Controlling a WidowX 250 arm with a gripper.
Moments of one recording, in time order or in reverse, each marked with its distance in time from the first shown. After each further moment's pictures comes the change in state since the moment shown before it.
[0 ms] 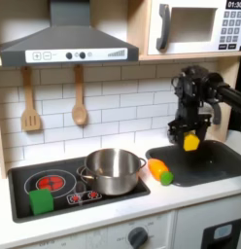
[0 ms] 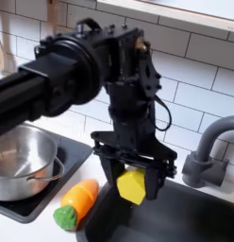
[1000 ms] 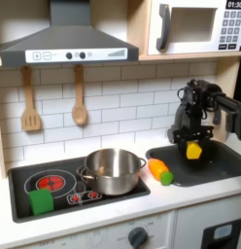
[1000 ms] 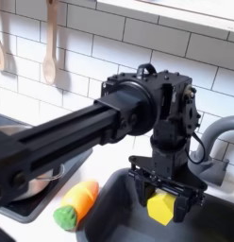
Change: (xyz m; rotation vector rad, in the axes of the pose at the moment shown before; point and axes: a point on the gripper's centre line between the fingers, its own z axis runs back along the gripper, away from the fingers) arm 0.028 -0.019 -0.054 0.041 0.049 -0.075
